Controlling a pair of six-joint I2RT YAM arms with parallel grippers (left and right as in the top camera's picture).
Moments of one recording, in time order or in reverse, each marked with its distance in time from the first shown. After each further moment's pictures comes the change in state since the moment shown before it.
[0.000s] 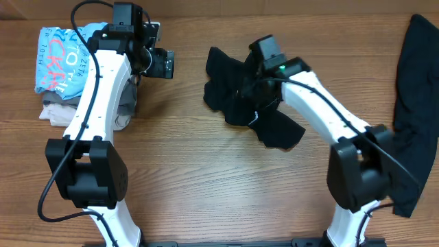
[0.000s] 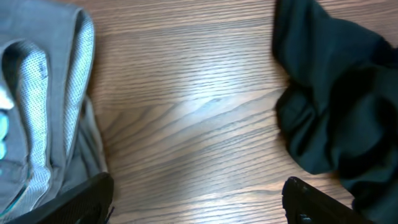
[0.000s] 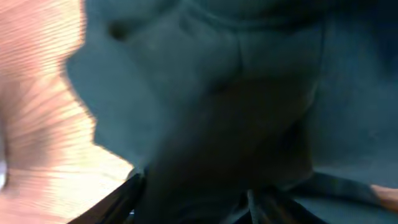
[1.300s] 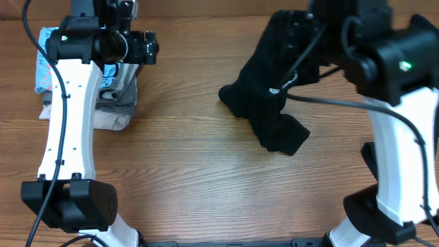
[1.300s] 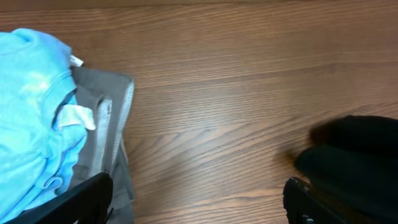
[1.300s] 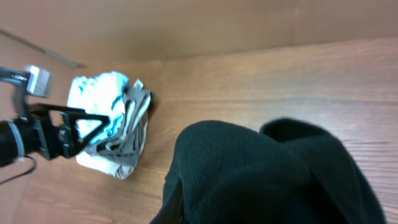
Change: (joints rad) left arm 0.087 -0.170 0.080 -0.032 0.105 0.032; right arm -0.010 -0.163 0.938 -0.651 0.024 -0.188
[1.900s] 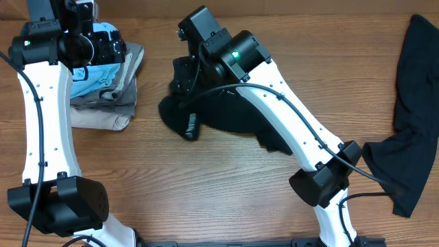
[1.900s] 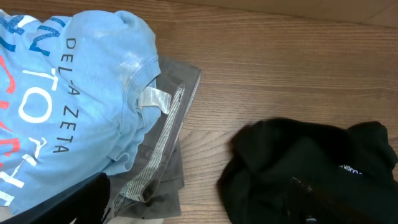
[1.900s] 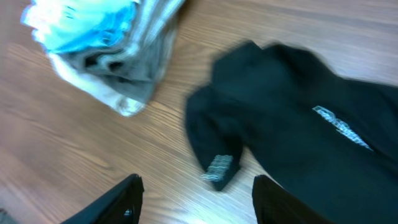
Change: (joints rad) left arm 0.158 0.000 0.000 -0.012 0.000 -0.001; right arm 0.282 0.338 -0.096 0.134 -0.026 0.018
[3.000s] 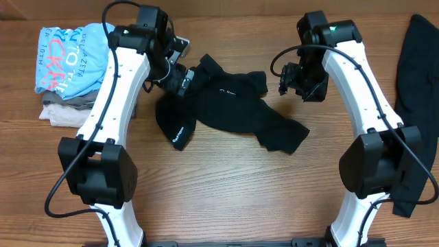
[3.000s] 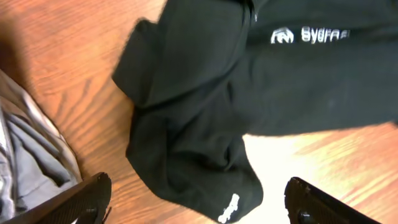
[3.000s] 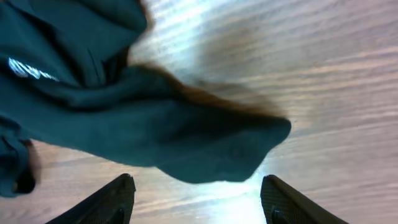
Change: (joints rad) left arm -0.360 0.188 -0.009 -0.198 -0.091 0.204; right arm -0.504 -0.124 -0.484 -0.167 0.016 -0.049
